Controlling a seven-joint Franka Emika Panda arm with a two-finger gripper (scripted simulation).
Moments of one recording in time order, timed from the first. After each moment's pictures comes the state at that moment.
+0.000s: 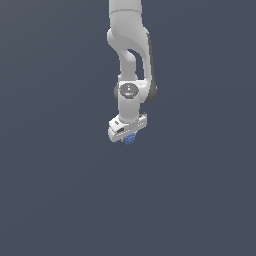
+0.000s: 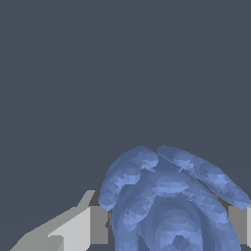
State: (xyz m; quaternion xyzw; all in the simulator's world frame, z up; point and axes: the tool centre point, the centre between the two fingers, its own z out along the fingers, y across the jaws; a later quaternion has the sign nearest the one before) arm -0.085 0.003 0.048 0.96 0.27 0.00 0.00
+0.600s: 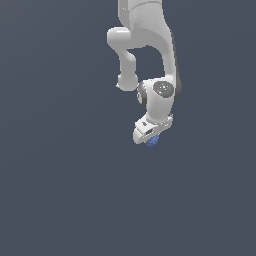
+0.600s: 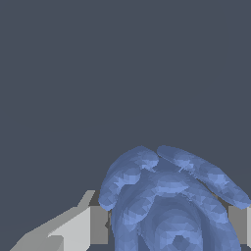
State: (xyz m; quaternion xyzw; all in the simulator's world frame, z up) arm -0.058 0.115 0.074 0.96 0.27 0.00 0.00
